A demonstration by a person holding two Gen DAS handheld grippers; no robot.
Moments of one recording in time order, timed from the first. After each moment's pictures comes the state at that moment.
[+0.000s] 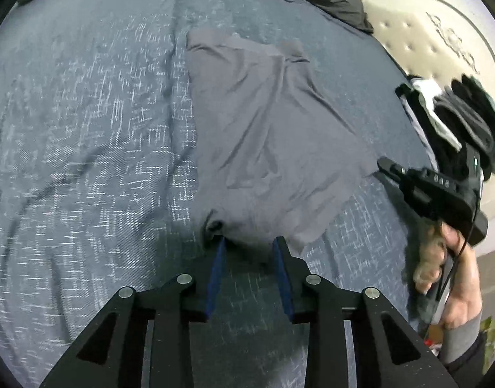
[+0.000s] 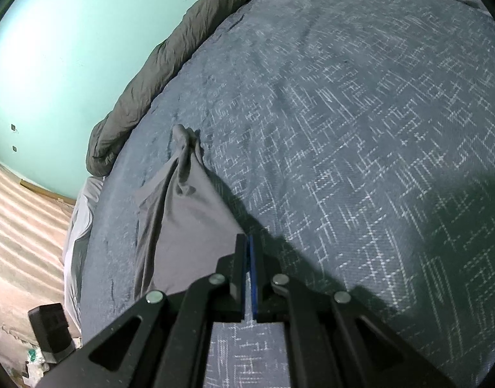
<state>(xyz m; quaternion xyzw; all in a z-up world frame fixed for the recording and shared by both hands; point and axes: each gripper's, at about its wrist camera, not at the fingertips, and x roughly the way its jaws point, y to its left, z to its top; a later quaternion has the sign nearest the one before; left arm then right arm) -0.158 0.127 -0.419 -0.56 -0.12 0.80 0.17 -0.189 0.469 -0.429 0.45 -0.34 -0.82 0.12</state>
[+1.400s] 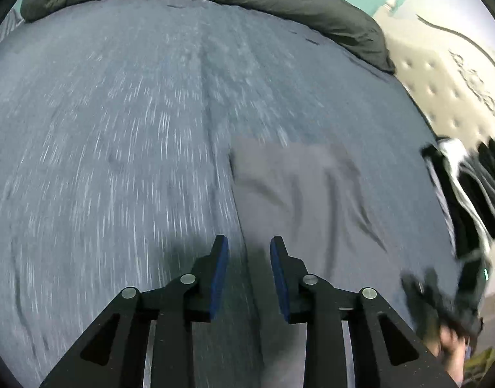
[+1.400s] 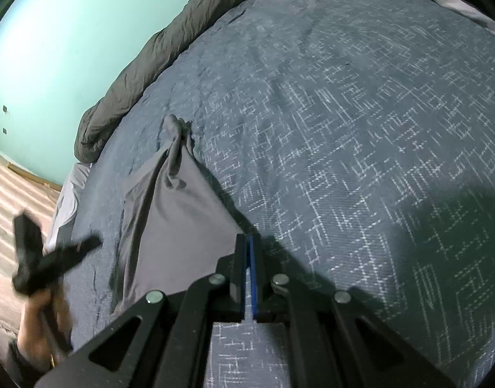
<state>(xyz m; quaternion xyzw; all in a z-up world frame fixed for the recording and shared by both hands) -0.298 0.077 -0.392 -0.51 -0.13 0.84 0.13 -0.198 0.465 -0.428 0.47 -0.29 -0.83 0.11</state>
